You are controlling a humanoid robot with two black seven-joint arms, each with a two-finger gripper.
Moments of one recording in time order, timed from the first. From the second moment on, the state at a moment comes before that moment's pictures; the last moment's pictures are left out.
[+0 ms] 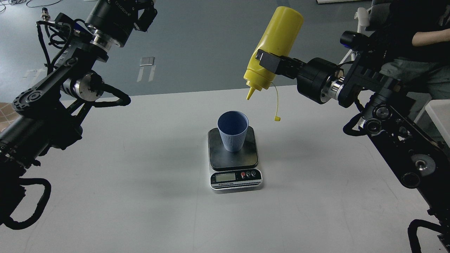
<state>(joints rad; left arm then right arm) -1.01 0.37 -0.74 -0.83 0.39 -0.28 -0.49 0.57 -0.19 1.16 1.53 -1.83 0.49 -0.13</state>
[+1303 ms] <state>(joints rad) -1.01 0.36 -0.73 -0.84 0.39 -0.28 -0.49 0.52 0.00 1.60 1.44 -0.64 0.27 -0.36</state>
